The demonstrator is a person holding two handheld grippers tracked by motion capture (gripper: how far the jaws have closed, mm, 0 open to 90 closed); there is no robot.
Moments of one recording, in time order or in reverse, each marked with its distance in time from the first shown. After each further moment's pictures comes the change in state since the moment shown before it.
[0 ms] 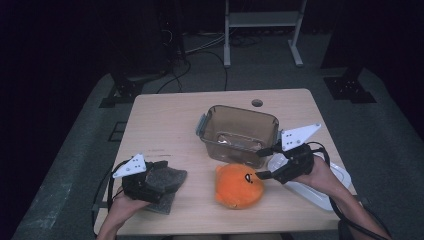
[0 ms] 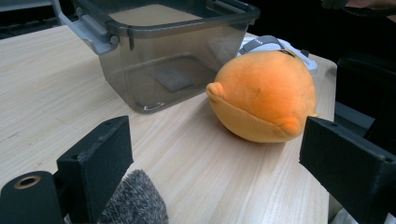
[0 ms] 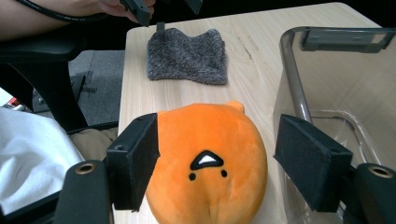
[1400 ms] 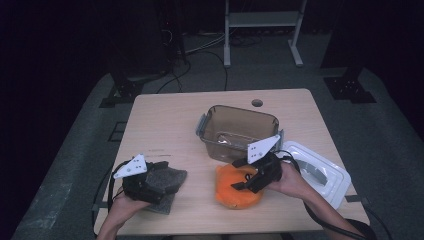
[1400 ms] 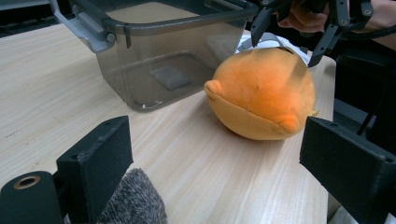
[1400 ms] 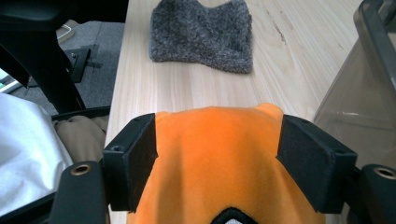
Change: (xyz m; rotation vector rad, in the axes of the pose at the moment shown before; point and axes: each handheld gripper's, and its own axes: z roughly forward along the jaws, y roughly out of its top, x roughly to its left) left arm -0.002 -0.001 0.001 0.007 -0.005 0.007; right arm 0.005 0.000 0.078 0.098 0.055 -0.053
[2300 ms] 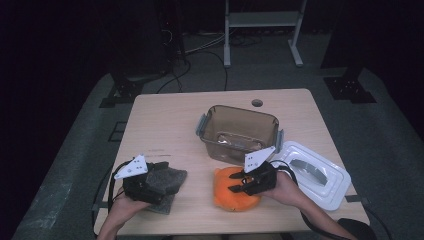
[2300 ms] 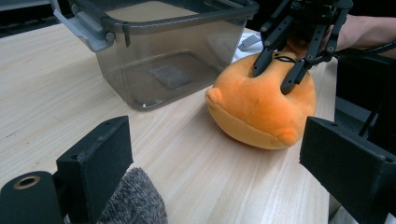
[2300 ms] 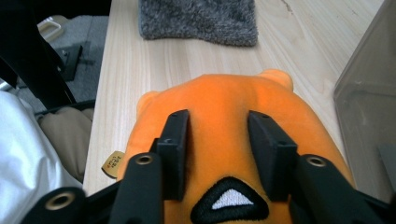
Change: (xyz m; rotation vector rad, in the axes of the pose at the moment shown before) left arm -0.001 0.000 0.001 0.004 0.005 0.008; right arm 0.006 -0.028 0.026 0.019 -0.023 0.047
